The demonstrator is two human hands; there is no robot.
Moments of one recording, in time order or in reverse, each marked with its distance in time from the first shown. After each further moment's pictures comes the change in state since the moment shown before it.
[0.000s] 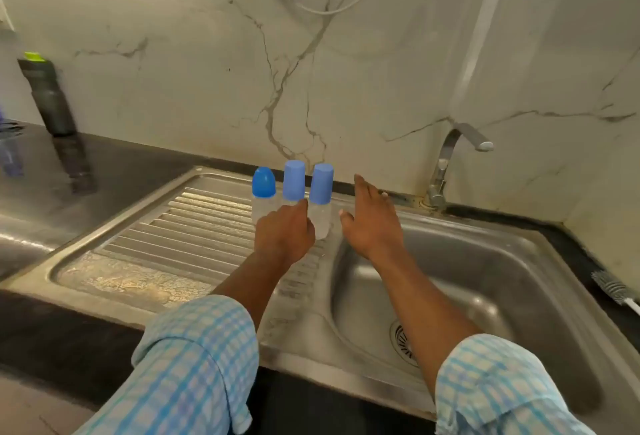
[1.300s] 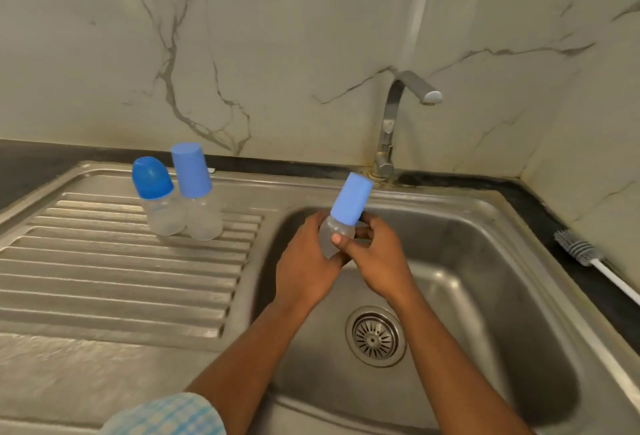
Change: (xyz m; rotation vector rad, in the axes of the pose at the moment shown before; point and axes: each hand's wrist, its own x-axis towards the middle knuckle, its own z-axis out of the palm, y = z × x) left_hand -0.002 0.109 0.112 -0.707 -0.107 -0.008; right_hand -0.029 0.132 0.036 0.819 0.063 0.328
